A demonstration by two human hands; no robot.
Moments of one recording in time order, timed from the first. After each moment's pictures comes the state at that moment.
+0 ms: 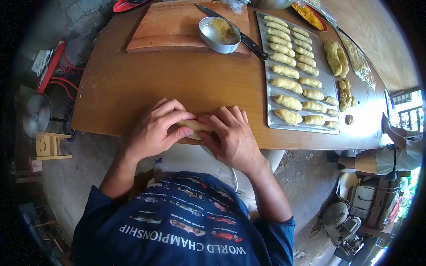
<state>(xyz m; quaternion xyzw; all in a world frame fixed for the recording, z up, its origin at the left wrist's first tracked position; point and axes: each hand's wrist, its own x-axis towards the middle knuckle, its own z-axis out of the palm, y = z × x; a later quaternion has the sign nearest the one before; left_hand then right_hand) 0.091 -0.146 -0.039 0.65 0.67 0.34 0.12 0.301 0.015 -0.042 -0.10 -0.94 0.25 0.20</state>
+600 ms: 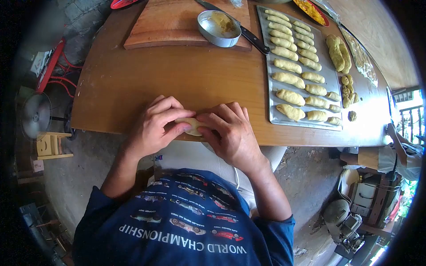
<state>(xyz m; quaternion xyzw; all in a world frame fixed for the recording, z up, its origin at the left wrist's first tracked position) 0.094 -0.147 -0.045 0.63 0.68 0.36 0.12 0.301 0.012 -0.047 -0.11 -0.93 0.28 0.22</state>
